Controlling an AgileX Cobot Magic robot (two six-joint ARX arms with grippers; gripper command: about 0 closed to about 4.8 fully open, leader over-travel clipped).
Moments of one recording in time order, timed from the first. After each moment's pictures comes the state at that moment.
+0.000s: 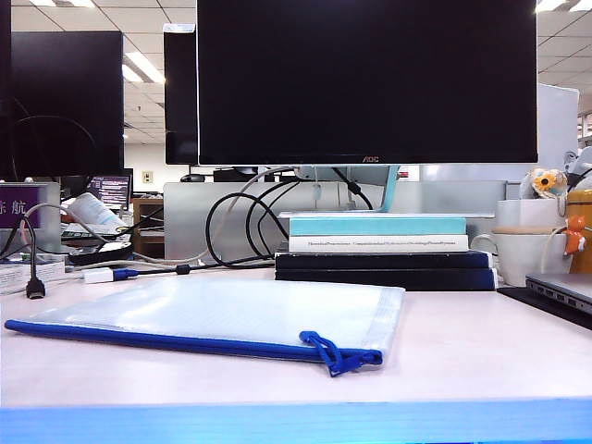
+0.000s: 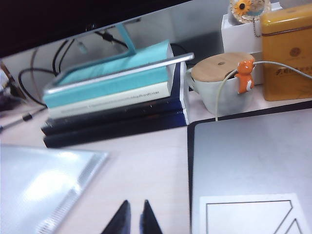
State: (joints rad) left arm 0.05 0.01 0.16 -0.09 0.13 -0.13; right arm 0.08 0.00 0.01 -0.06 -0.08 0.29
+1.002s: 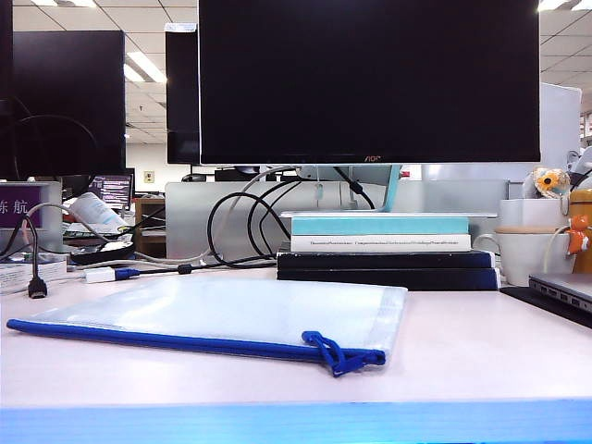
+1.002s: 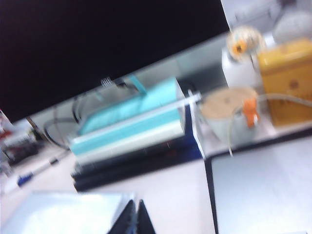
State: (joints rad) left arm 0.03 0.73 0.71 -0.08 0.37 0.15; right arm 0.07 0.11 0.25 -0.14 -0.05 0.42
